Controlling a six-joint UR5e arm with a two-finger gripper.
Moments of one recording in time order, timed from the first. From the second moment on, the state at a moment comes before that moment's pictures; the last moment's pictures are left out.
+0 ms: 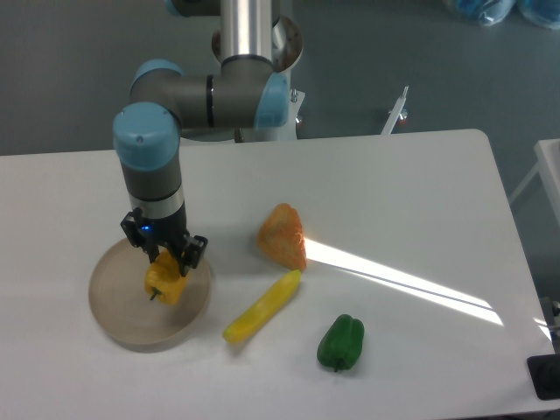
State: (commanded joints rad) arm 1.83 -2.01 -1.50 -1.05 1.52 0.51
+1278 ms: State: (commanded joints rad) arm 1.80 -2.05 -1.55 -0.92 1.52 0.40
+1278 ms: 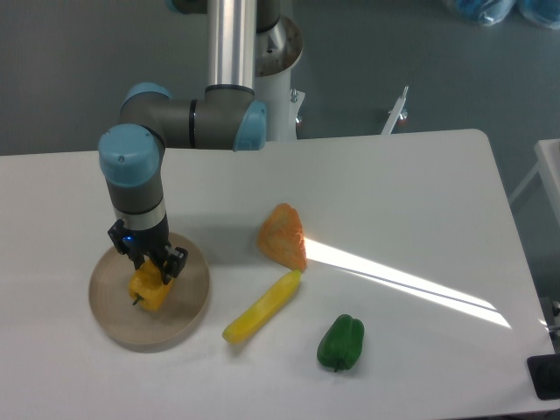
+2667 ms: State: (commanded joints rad) arm 1.81 -2.04 -1.56 -0.92 1.52 0.41
